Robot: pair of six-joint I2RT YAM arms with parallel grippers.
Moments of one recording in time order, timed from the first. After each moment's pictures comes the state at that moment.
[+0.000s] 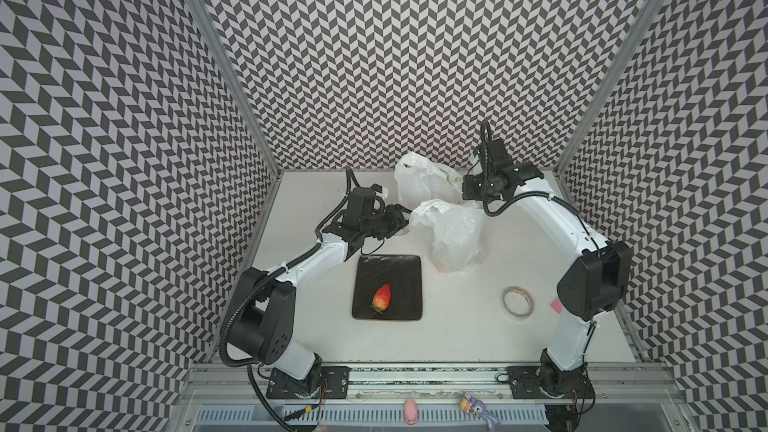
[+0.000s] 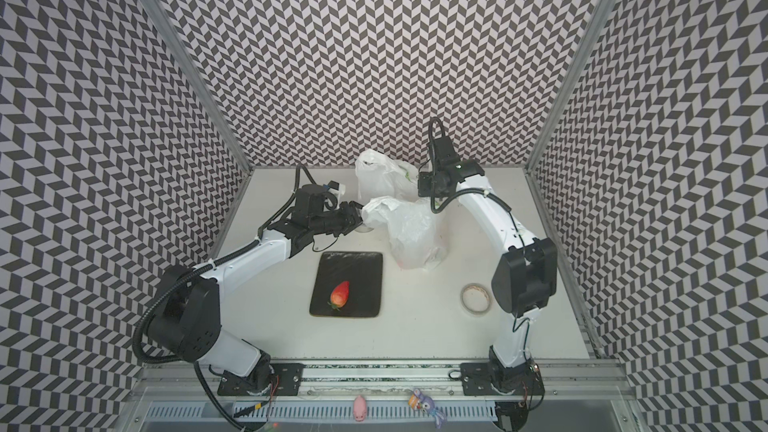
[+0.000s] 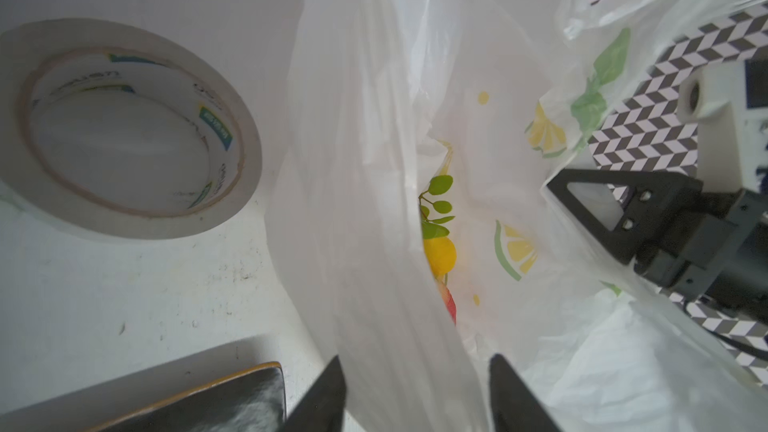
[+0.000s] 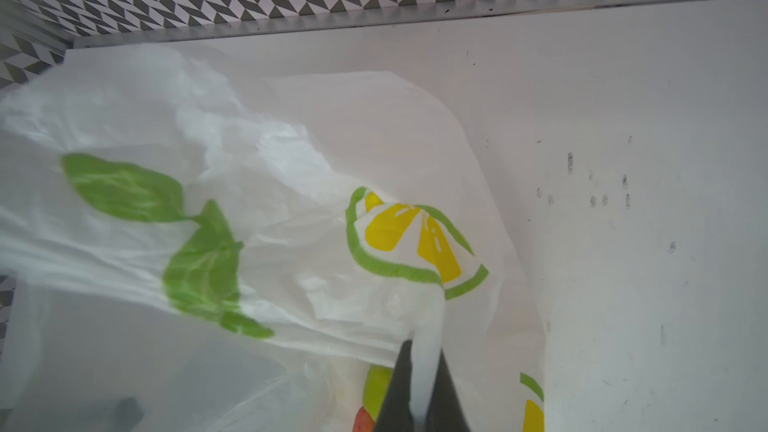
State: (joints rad) left arm -0.45 1.57 1.05 0.01 0.51 -0.89; right arm 0.33 1.85 1.81 -0.86 0.01 0.34
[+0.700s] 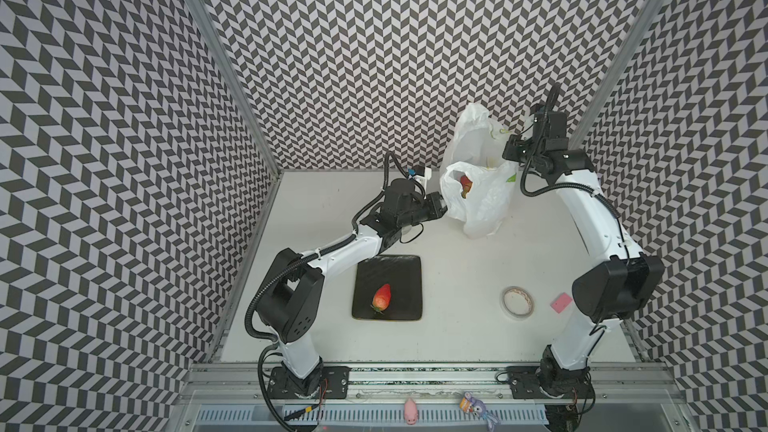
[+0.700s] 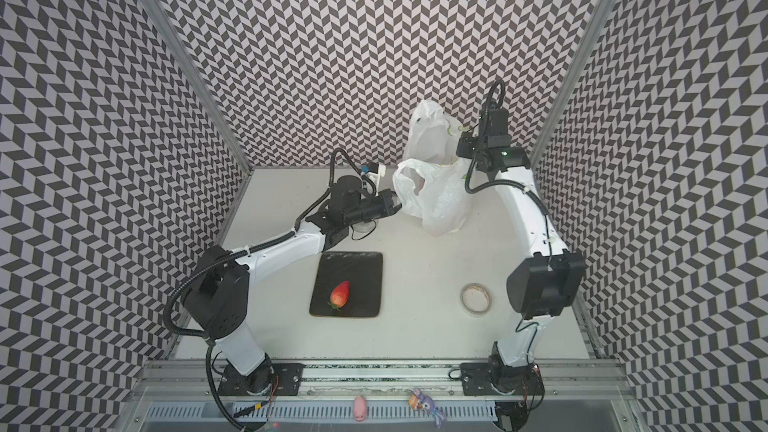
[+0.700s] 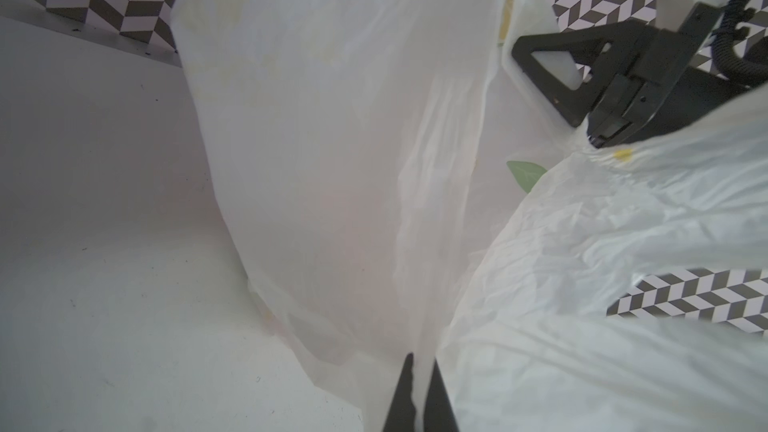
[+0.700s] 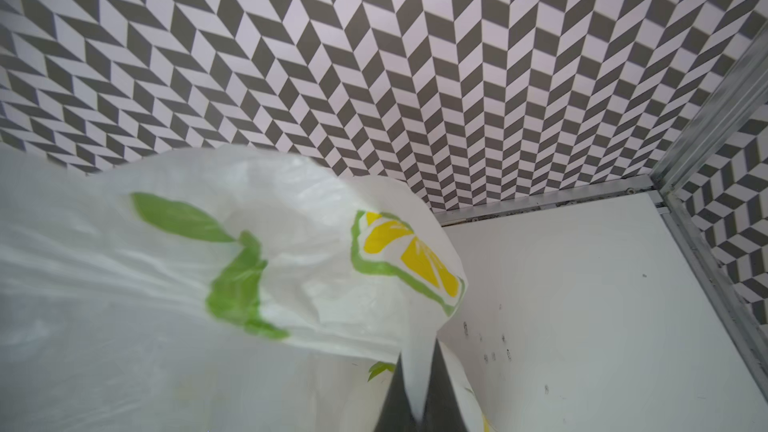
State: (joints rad) left arm -0.68 1.74 1.24 0.29 0.37 -0.81; right arm 0.12 1.76 1.84 -0.62 -0.01 0.29
